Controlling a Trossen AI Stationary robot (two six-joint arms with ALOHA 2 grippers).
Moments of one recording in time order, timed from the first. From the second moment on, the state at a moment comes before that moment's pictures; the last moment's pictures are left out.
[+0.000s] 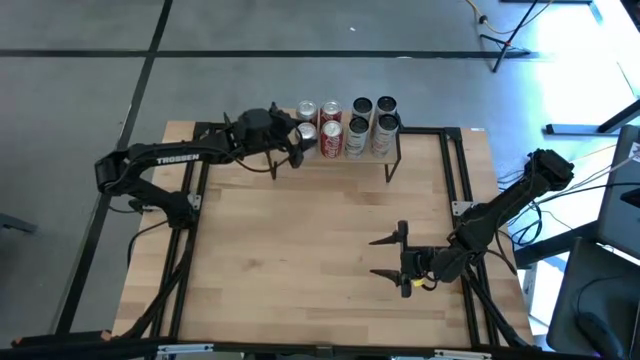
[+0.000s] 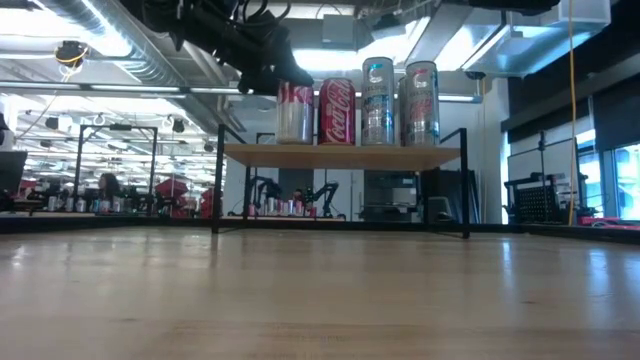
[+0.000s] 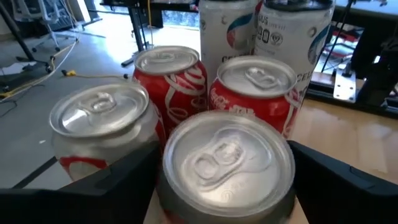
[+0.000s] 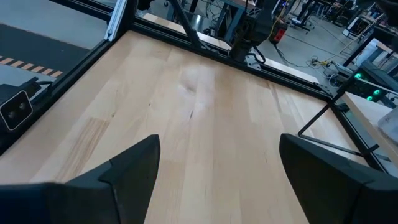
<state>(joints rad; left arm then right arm) 0.45 1.36 0.96 0.10 -0.09 0.01 0.72 1.21 0.68 0.12 0.69 -0.05</state>
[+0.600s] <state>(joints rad) 0.45 1.25 0.97 0.12 -0.12 -0.02 0.72 1.21 0.68 0.12 0.69 -0.05</state>
